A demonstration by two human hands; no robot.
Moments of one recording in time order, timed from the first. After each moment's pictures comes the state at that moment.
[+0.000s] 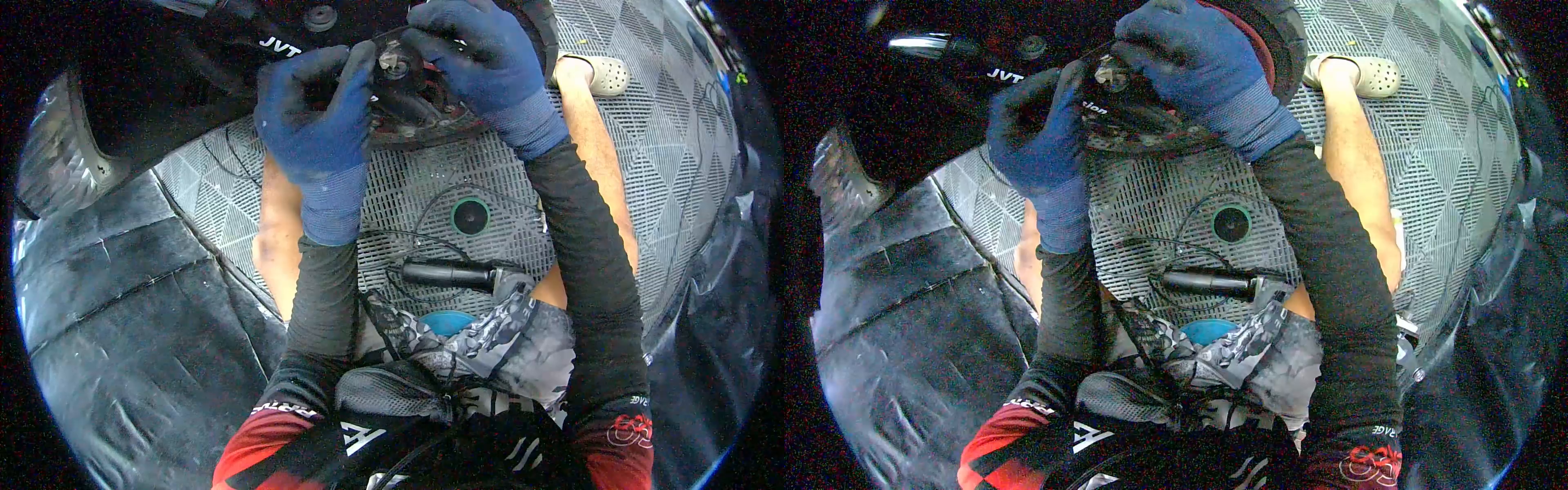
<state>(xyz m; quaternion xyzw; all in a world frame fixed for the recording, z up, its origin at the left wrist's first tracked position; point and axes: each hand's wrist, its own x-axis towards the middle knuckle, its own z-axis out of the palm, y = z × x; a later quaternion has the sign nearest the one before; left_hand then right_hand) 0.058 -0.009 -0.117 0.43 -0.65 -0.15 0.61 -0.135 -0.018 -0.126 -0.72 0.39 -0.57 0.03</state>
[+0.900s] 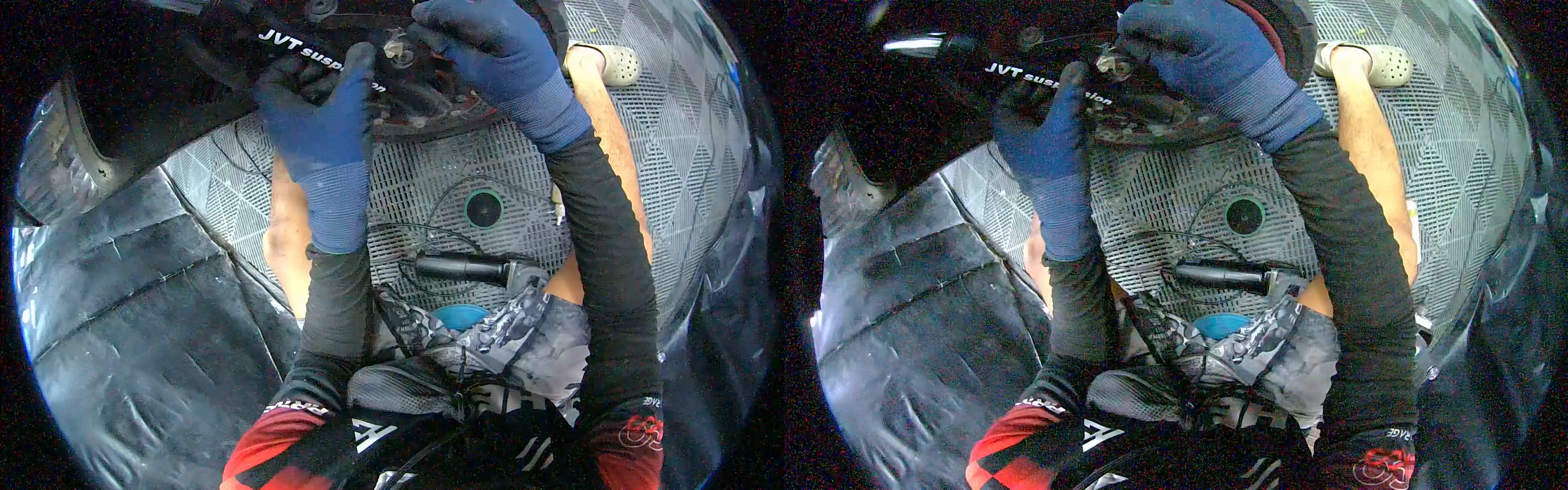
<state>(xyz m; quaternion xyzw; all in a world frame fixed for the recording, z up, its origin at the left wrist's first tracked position) 0.056 0.001 -0.100 0.61 -0.52 -0.29 0.53 -0.139 -0.021 -0.135 -0.74 0.32 -0.58 0.08</state>
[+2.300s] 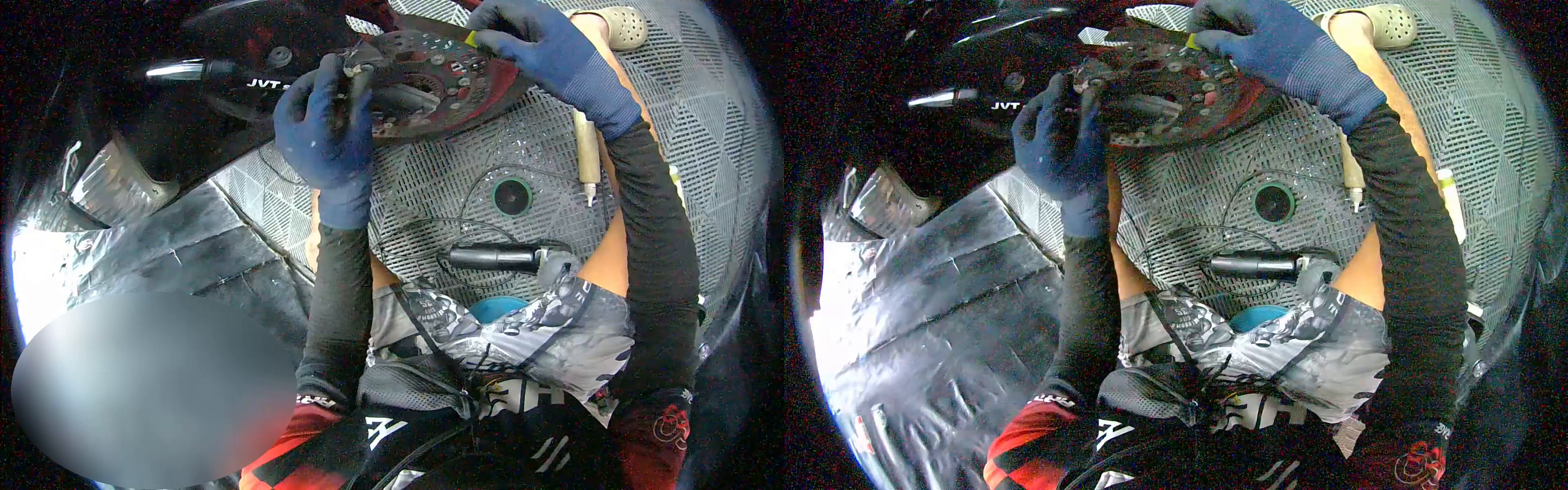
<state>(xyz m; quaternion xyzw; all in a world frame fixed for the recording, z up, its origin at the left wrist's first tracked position) 0.068 -0.002 -0.116 0.35 -0.83 0.16 0.41 -0.218 0.044 -0.129 -0.66 0.49 -0.45 0.34</state>
